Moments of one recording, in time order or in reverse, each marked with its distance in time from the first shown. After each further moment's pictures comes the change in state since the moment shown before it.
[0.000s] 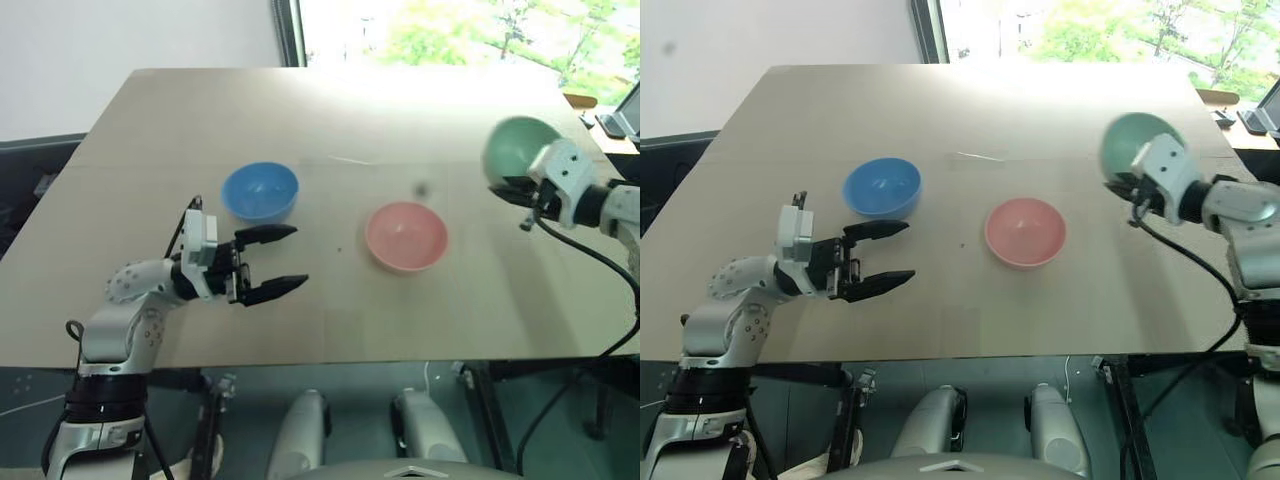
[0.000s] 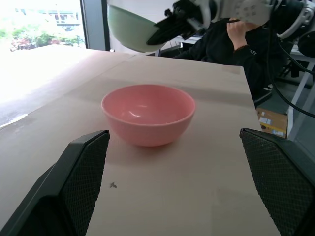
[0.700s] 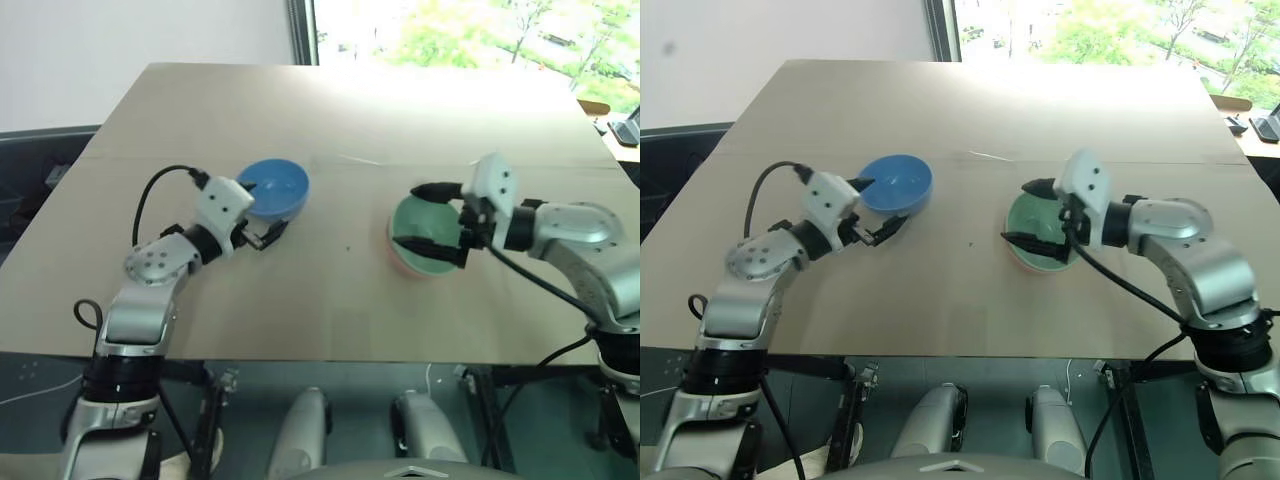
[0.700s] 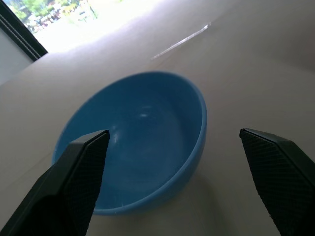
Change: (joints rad) left arm -0.160 0.090 -0.178 -0.059 0.596 0.188 0.593; right arm 0.017 0.117 -0.019 -0.215 0.234 0.244 -0.052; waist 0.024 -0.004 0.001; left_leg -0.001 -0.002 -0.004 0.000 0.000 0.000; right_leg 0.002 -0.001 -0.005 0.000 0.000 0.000
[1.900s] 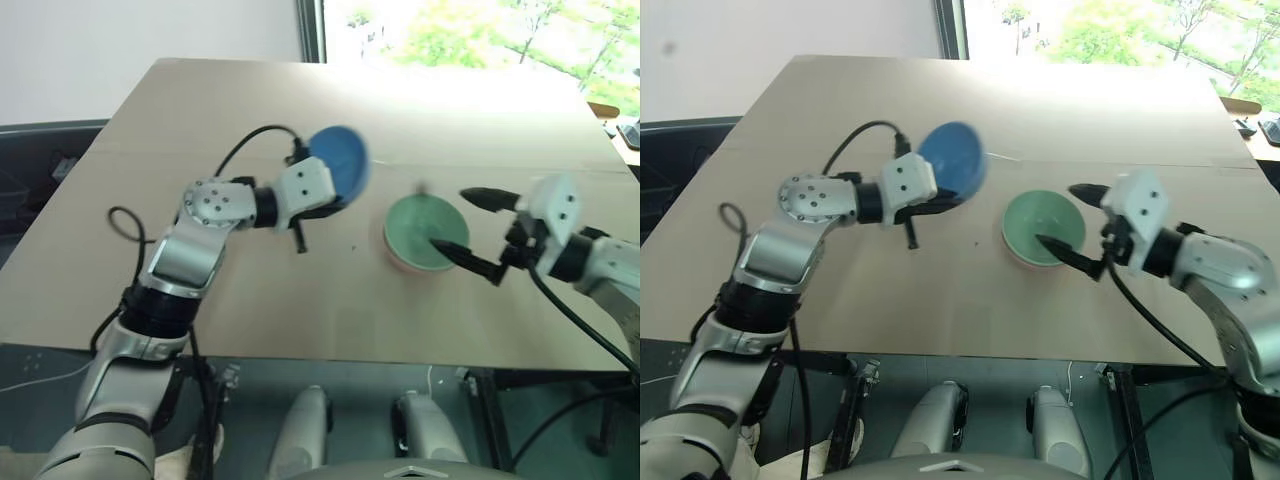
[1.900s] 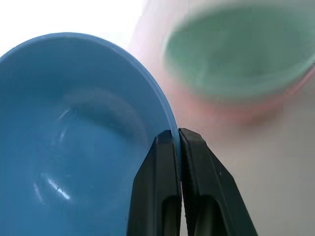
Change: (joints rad) left arm -0.403 -0.166 -0.215 0.072 -0.077 -0.191 -0.438; right arm 0.481 -0.085 -0.310 -0.236 0.045 -0.029 -0.182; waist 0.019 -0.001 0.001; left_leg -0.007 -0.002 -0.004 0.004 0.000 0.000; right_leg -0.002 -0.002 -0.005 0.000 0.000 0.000
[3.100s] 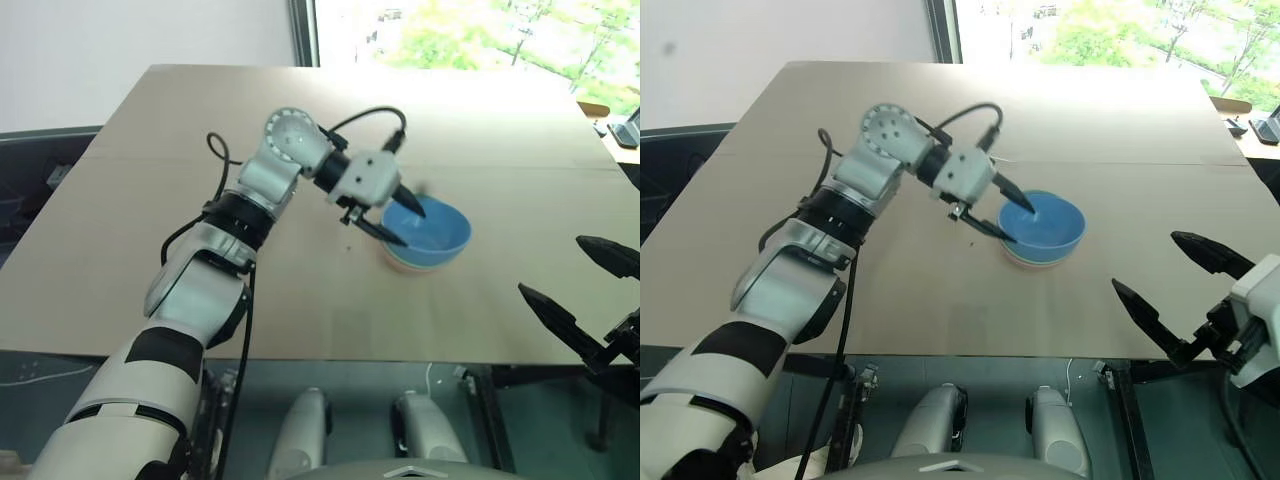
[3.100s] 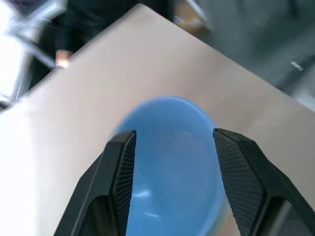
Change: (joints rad) left arm -0.421 -0.166 -0.137 0.702 -0.191 -0.393 -0.416; right arm 0.690 -0.083 -0.505 -0.313 0.378 -0.251 -0.280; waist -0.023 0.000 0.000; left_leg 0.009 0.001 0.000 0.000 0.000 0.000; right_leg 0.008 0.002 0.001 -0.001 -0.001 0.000
